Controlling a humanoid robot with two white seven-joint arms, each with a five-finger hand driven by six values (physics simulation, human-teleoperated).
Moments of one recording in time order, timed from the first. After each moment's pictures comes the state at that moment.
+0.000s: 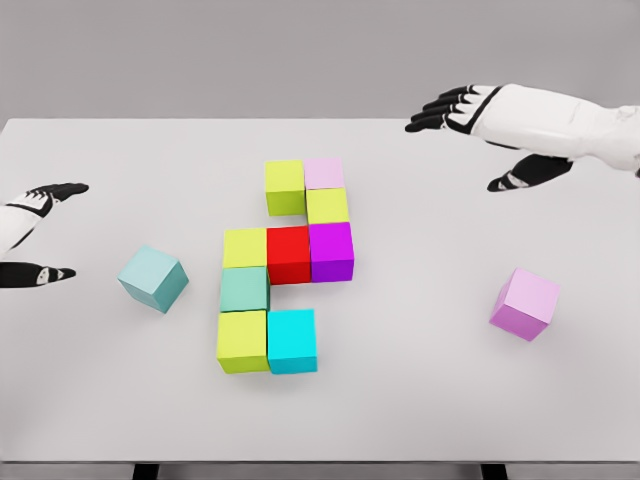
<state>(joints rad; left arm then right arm) 0.03 0.82 -0.05 -1.42 -0.22 -0.61 -0.11 -0.71 -0.93 0.51 -1.74 0.07 -0.43 0.61</state>
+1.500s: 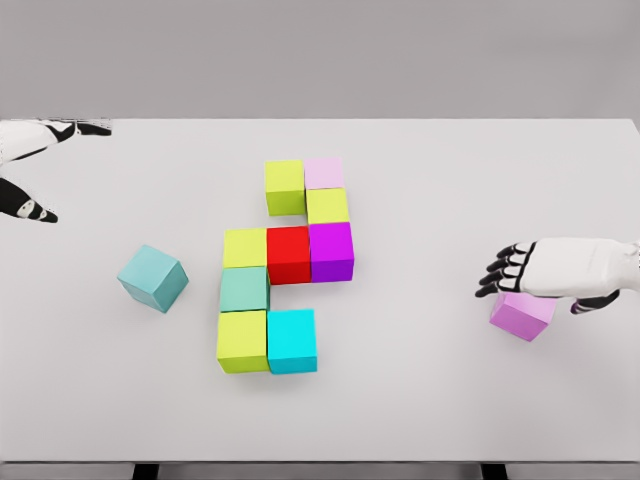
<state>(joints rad) -0.39 1.10 -0.29 -1.74 -0.02 -0.08 -0.61 -0.57 -1.19 0.75 -1.74 0.36 -0.61 0.61</state>
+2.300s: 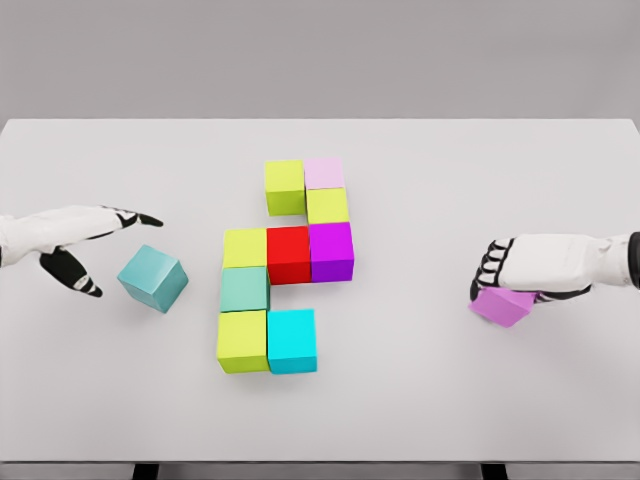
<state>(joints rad) -0.39 1.06 -0.54 -1.77 -0.11 0.00 -0.61 -0.61 -1.10 0.77 -1.71 0.37 -0.61 0.61</state>
